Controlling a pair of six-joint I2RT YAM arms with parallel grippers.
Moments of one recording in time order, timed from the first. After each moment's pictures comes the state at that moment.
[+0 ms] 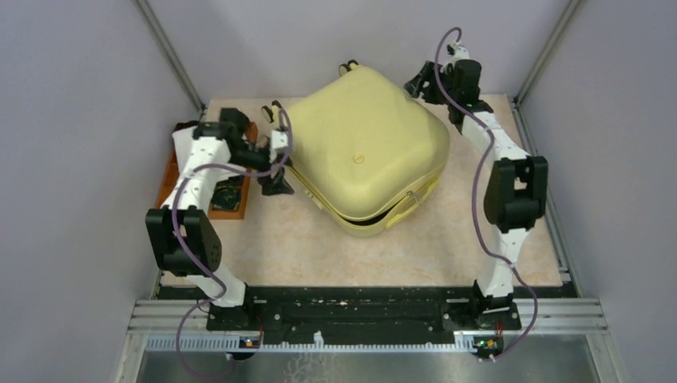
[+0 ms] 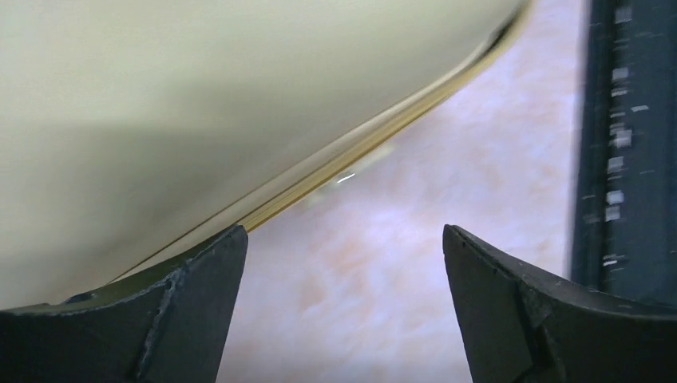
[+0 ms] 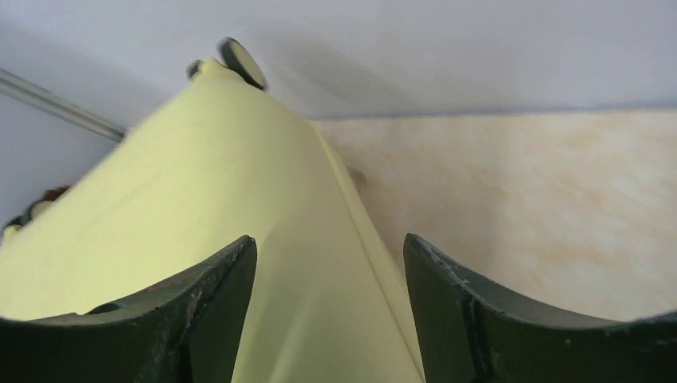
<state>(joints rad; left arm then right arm) -0.10 1.59 1.34 -1.10 0.98 1.20 0.15 2.12 1.85 0.04 -0.34 0.44</state>
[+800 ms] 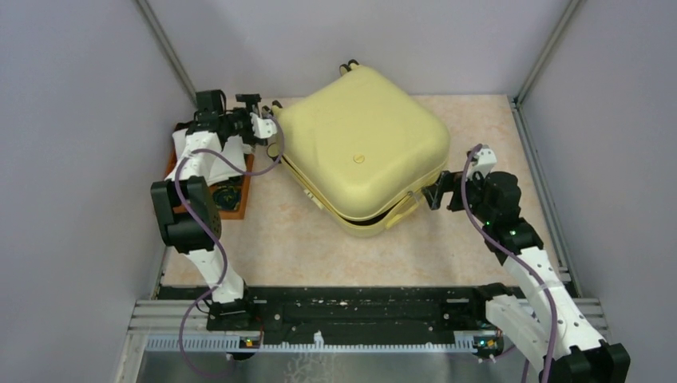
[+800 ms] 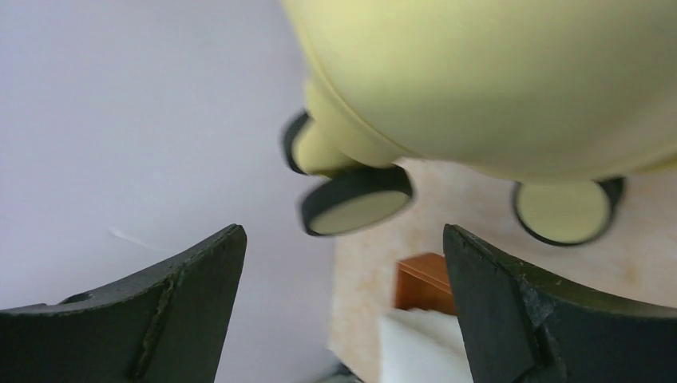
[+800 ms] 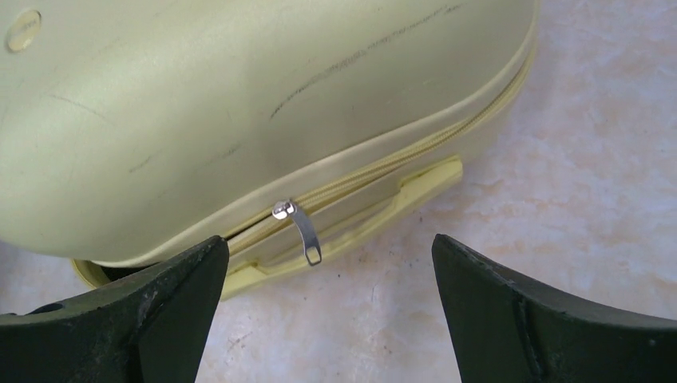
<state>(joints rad) 0.14 1.84 1.51 -0.34 0.80 1.57 0.21 0.79 0.62 -0.19 -0.22 0.23</state>
